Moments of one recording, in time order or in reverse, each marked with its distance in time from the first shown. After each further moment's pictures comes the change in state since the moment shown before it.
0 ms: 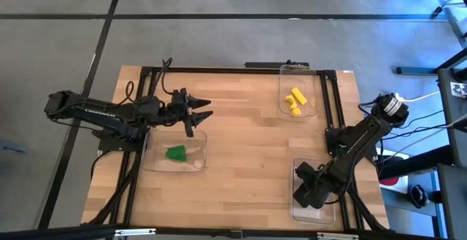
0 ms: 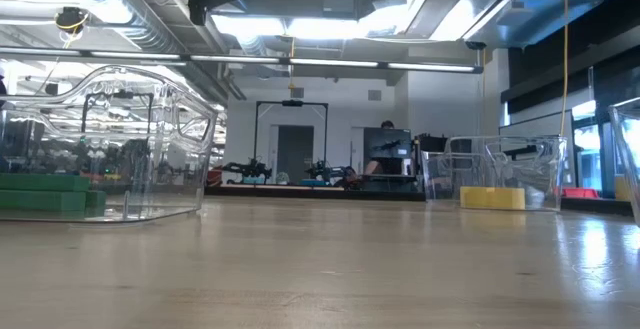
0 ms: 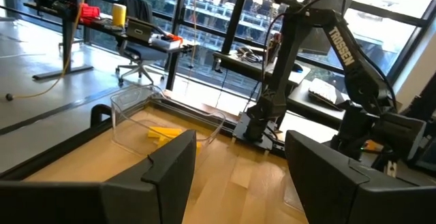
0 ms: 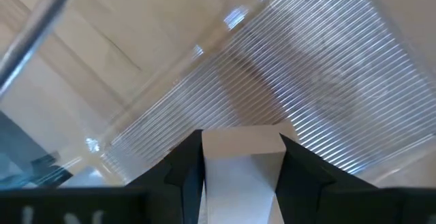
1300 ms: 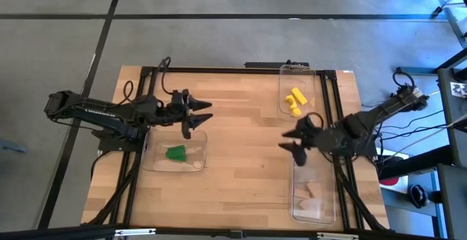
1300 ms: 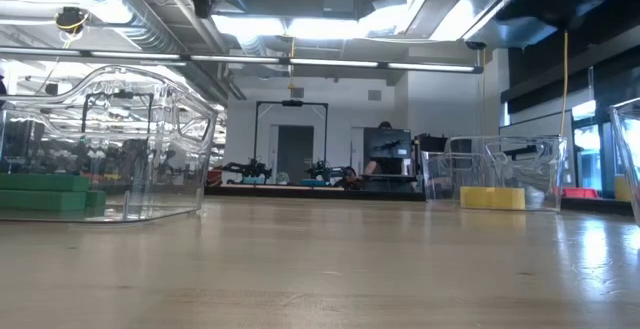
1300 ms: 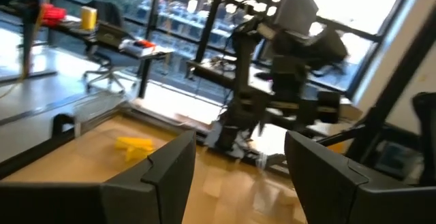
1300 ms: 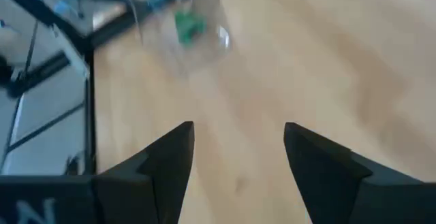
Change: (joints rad) left arm 0.000 -0.001 0.000 0.056 0.087 -0.033; right arm -0.378 -0.514 -0.002 0.165 0.436 -0.843
